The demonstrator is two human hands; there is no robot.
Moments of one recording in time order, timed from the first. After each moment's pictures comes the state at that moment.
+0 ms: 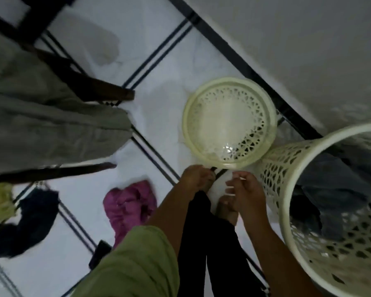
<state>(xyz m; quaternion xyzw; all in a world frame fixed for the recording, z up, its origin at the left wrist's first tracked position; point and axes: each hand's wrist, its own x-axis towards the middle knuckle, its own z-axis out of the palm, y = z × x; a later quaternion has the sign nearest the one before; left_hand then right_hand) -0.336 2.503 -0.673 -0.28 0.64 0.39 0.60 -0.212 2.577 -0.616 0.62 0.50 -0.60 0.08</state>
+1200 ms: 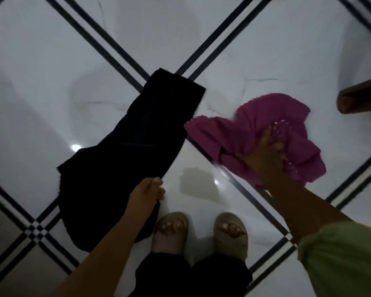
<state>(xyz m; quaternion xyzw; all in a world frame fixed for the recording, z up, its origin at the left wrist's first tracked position) 0.012 1.966 -0.872 -0.65 0.48 0.59 0.08 -0.264 2.080 -0.935 -0.08 0.93 0.05 0.36</state>
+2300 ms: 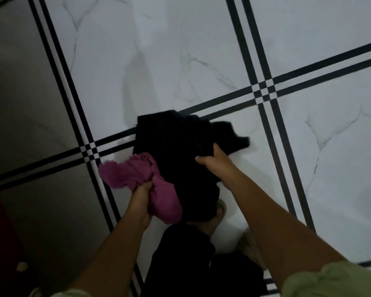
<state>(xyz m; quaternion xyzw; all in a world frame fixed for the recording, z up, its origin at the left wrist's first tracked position) 0.184 1.983 -0.866 -0.77 0.00 0.61 -0.17 -0.021 1.949 -0.914 -0.18 0.66 -0.11 0.72</state>
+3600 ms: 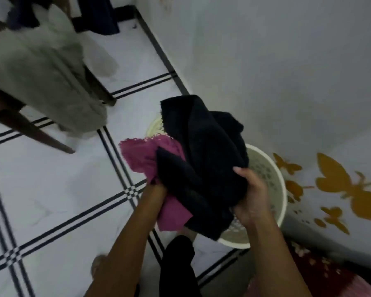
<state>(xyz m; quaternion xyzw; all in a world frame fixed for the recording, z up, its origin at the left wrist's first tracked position) -0.162 2.473 -0.375 -0.26 0.63 0.59 0.43 -0.081 2.640 -0.342 0.43 0.35 -0.83 -0.01</state>
